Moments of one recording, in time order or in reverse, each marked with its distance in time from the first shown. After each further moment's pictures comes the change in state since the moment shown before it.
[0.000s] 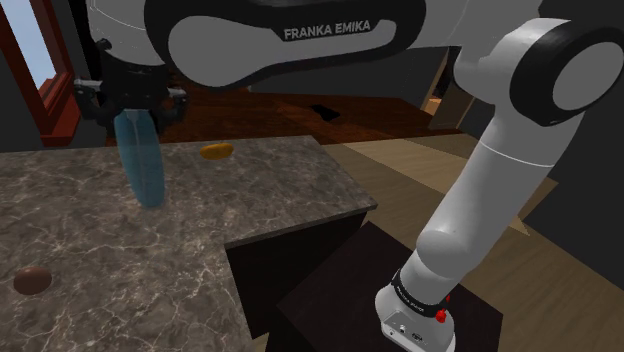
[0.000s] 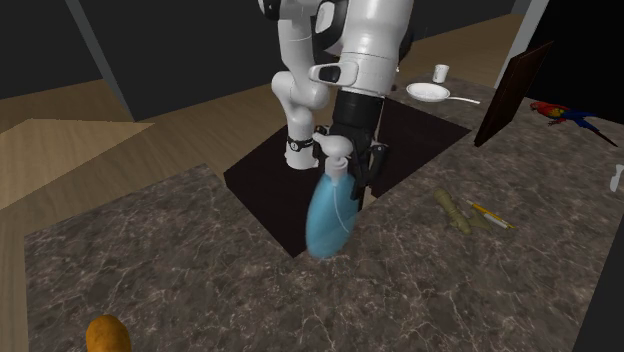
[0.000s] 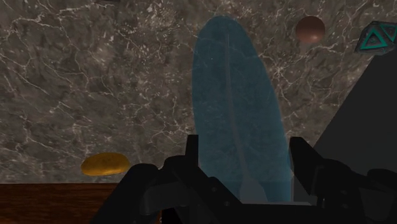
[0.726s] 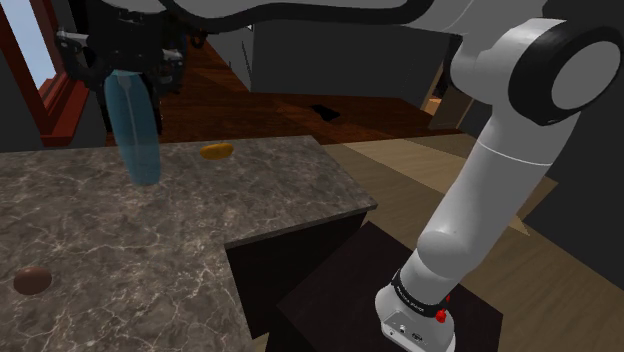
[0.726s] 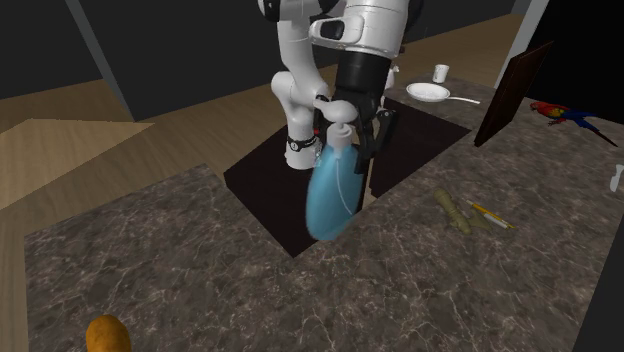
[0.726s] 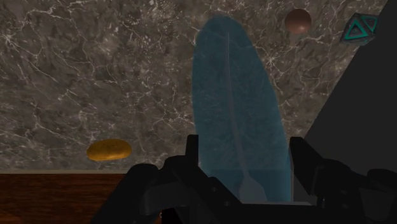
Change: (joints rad) arm 0.017 0.016 0.009 0.155 0.004 -0.144 -0.032
